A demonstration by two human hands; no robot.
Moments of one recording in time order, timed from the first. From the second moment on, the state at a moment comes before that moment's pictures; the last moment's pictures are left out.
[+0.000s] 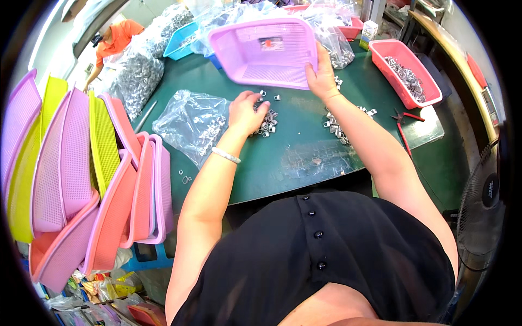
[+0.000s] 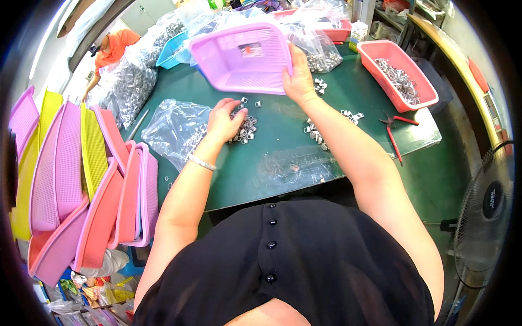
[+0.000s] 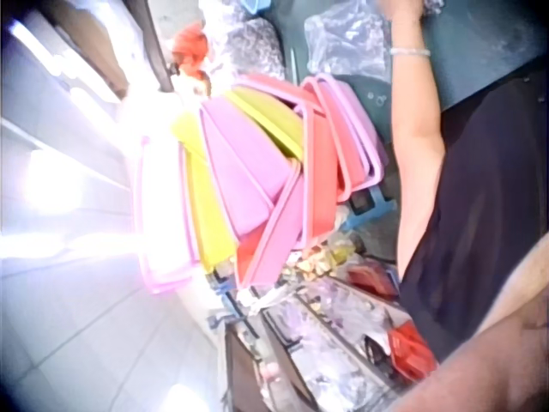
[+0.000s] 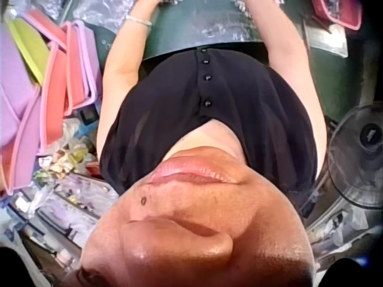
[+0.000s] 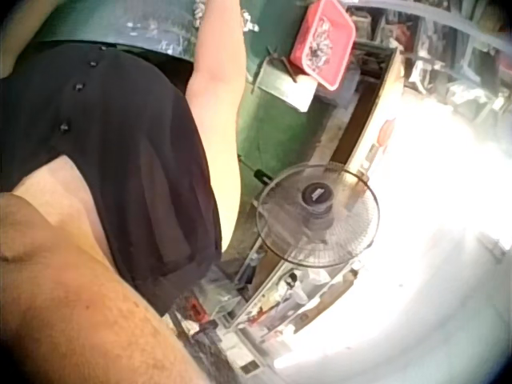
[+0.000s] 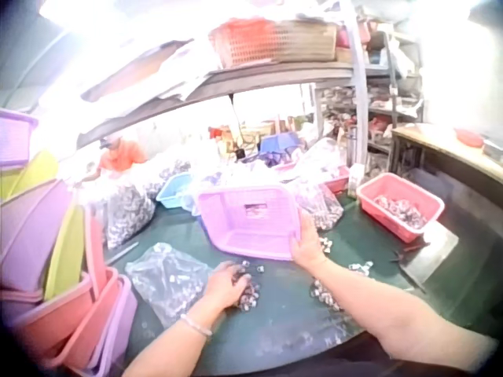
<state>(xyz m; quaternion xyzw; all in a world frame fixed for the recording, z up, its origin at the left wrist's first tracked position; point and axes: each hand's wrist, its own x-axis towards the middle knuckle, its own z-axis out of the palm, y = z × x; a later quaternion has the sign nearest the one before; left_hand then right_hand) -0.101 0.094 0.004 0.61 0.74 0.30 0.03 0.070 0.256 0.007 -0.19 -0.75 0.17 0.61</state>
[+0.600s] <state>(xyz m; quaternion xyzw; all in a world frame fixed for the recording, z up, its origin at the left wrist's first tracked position) -0.114 0.089 -0.007 0.62 0.73 0.27 0.11 0.005 0.281 0.000 -0.43 -0.75 0.11 0.49</state>
